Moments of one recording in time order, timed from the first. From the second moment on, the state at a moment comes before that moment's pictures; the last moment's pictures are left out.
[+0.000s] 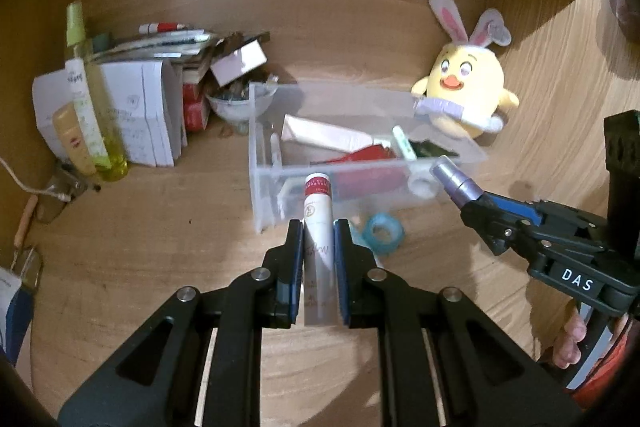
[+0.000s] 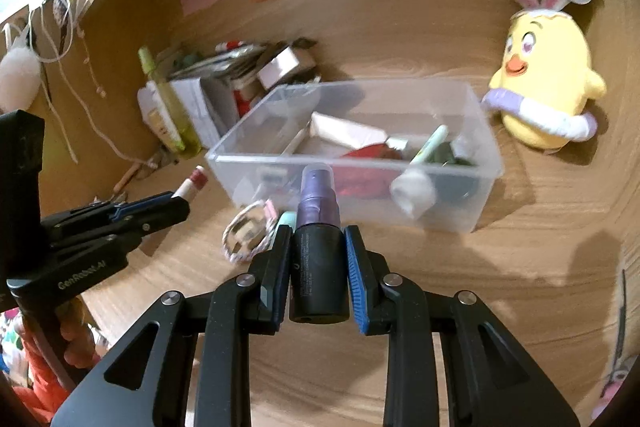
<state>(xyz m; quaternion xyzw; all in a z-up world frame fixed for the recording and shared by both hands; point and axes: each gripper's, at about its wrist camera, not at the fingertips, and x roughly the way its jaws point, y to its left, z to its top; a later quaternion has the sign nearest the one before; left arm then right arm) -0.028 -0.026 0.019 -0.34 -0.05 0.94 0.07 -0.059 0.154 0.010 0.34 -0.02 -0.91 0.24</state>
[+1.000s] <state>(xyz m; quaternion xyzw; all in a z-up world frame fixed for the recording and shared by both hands) -0.112 -0.032 0.040 -0.33 -0.07 0.94 0.08 -0.138 0.185 0.054 0.30 -0.03 -0.94 0.19</state>
